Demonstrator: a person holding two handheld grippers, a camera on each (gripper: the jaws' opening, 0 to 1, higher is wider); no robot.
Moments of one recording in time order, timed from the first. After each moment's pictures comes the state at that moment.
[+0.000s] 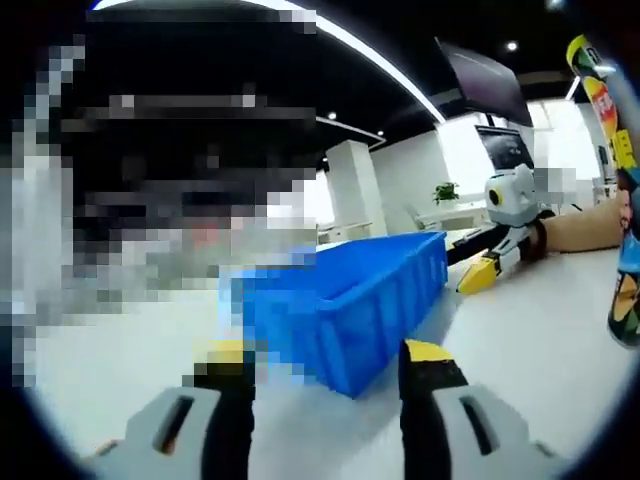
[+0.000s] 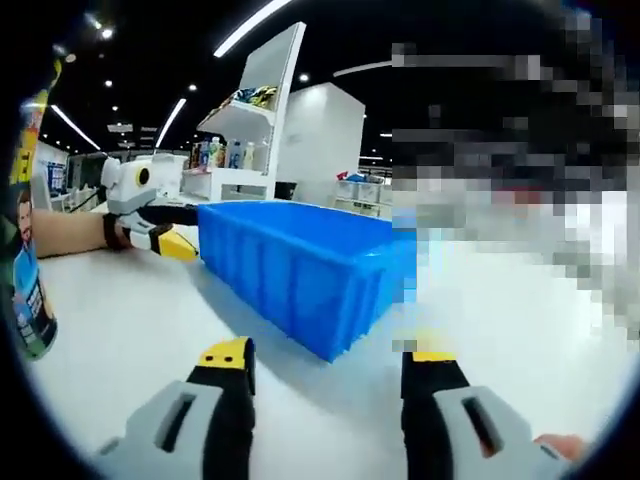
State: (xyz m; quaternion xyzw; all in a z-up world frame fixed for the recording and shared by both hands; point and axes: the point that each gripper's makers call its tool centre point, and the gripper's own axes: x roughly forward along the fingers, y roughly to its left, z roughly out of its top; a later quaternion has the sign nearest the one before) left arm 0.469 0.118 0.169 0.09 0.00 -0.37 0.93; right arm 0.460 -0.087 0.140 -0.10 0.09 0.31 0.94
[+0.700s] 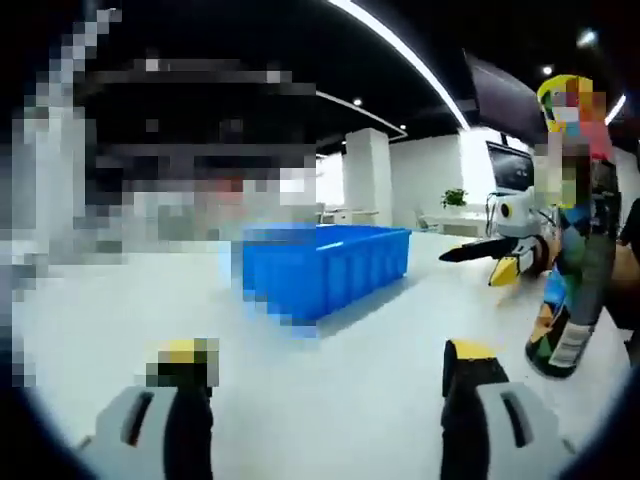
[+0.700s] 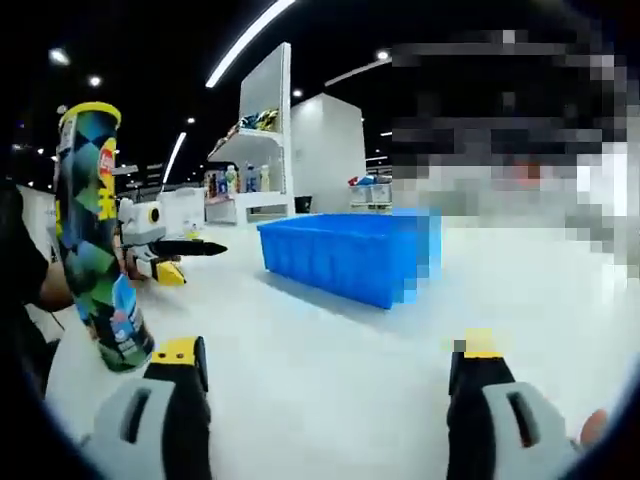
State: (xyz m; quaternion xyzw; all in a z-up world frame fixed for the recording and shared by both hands) left arm 0.353 0.150 0.170 0.02 0.06 -0.35 0.93; right arm 0.344 -0.102 0.154 -0.02 0.10 0.34 0.93
